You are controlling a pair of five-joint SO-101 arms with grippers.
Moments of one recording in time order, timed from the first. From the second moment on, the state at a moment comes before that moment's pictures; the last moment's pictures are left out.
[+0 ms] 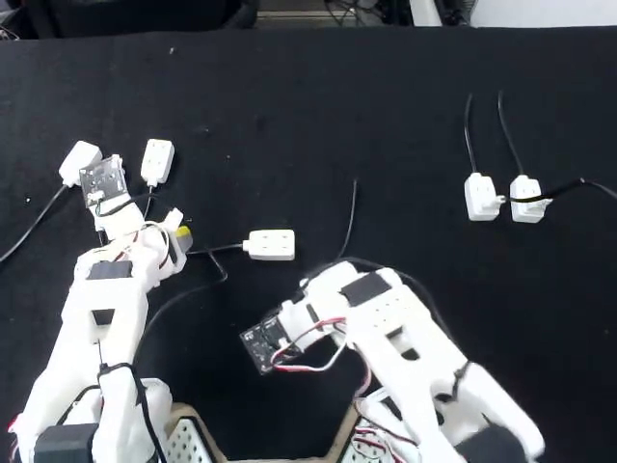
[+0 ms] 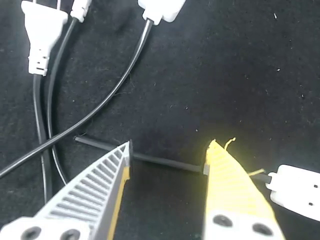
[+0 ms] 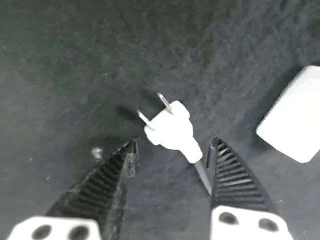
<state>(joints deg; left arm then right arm) -9.8 -33.0 65.7 27.8 13.3 -27.3 -30.1 66.4 49.2 93.5</state>
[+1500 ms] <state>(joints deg) -9.8 -33.4 65.7 27.8 13.3 -33.8 -22.6 64.7 50.0 79.2</state>
